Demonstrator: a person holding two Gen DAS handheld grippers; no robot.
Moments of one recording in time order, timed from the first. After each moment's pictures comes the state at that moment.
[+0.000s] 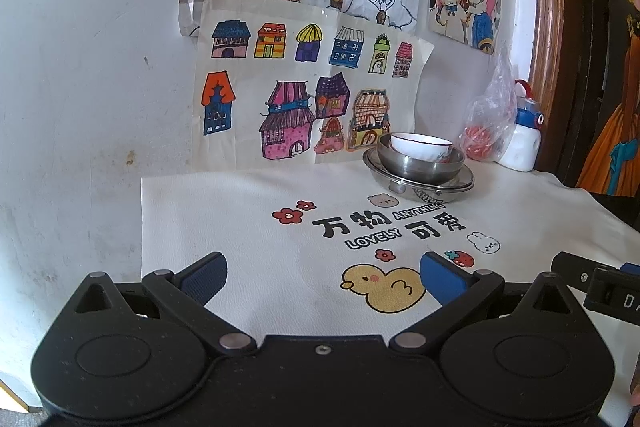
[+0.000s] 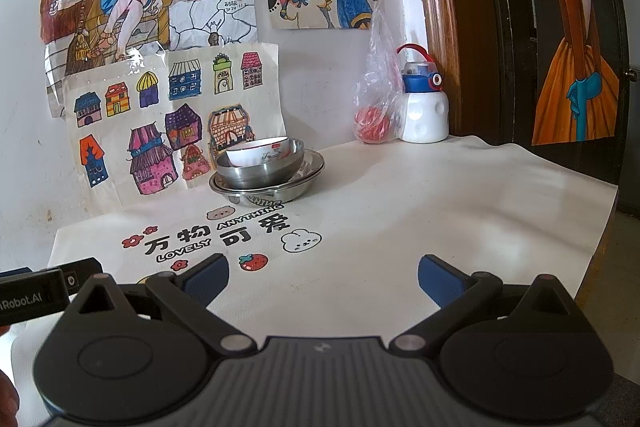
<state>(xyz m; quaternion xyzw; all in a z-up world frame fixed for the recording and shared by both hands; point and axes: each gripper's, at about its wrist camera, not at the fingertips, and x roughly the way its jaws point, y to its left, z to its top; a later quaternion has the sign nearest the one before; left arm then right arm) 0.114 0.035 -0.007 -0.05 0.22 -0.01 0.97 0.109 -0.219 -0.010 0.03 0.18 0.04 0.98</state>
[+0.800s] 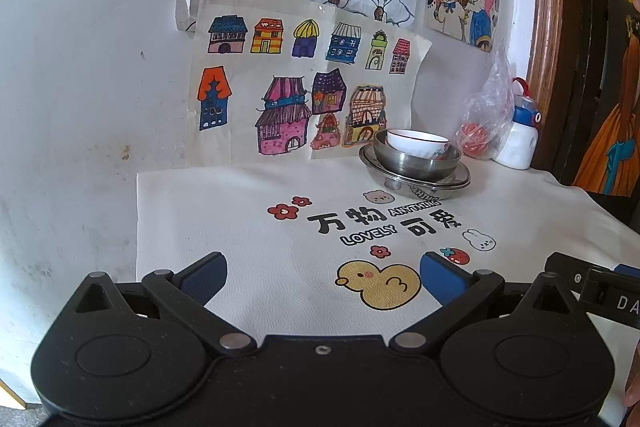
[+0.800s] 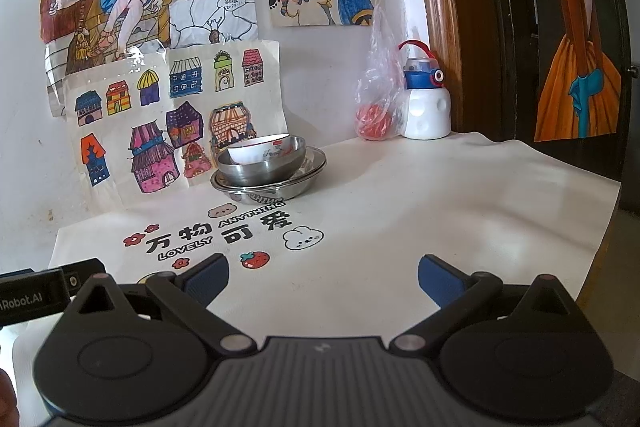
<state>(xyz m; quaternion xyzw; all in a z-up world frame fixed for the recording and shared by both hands) 0.114 0.036 -0.007 -0.06 0.23 -0.02 0.97 0.110 -0.219 -0.010 0.03 0.18 0.04 0.98</state>
